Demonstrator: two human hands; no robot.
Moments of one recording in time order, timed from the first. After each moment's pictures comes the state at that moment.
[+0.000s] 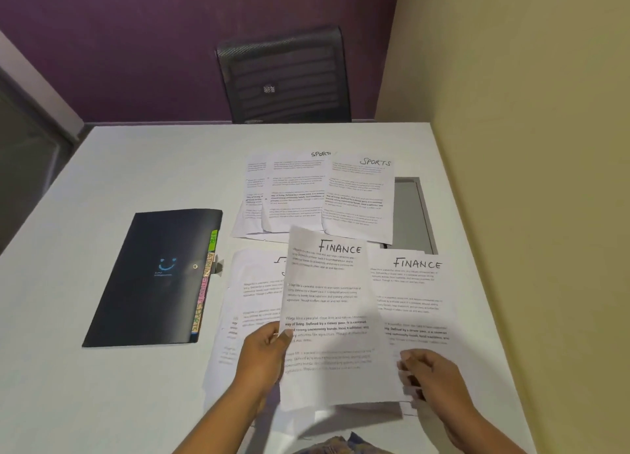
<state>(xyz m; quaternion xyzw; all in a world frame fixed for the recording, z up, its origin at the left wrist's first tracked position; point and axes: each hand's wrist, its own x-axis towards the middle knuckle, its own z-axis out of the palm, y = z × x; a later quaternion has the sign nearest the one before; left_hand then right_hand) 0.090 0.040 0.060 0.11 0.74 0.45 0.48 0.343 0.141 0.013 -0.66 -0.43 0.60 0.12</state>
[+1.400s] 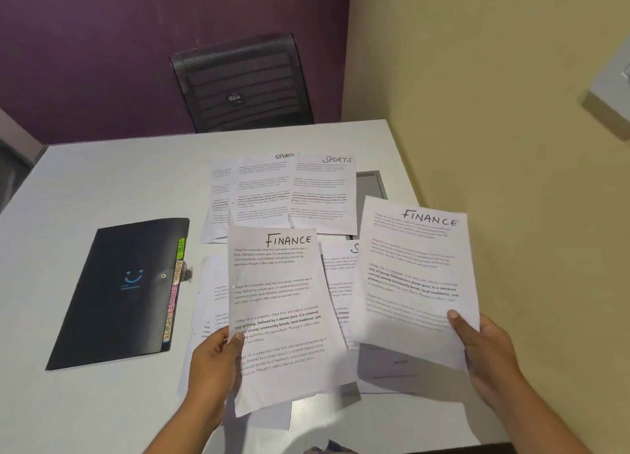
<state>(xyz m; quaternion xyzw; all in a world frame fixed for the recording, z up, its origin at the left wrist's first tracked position) 0.095 0.017 0.062 0.07 0.76 0.49 0.42 0.432 0.178 0.040 -0.64 -0.33 0.59 0.36</state>
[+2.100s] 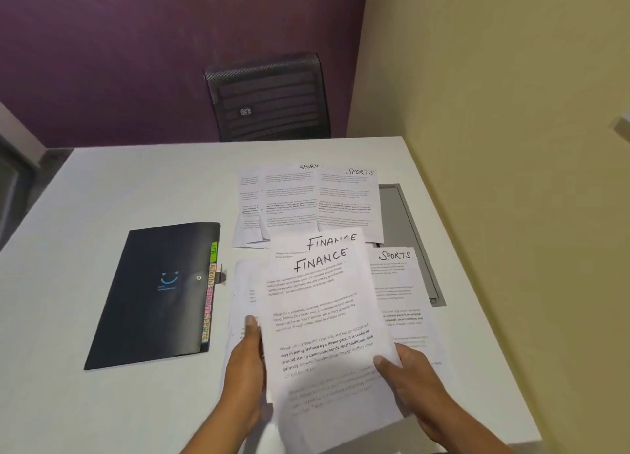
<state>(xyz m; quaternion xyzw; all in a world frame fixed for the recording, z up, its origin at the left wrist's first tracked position) 0.059 -0.009 0.084 0.04 0.66 0.53 0.52 0.290 0.073 0.059 -0.59 -0.50 0.62 0.12</state>
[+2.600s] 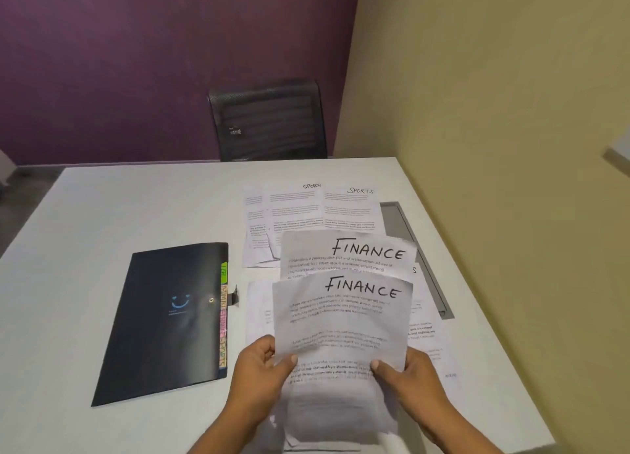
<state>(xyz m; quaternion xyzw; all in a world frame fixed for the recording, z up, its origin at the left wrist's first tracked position) -0.006 -0.020 0.073 0.26 0.69 0.48 0.49 0.230 0.056 0.078 -0.58 -0.56 0.55 0.22</state>
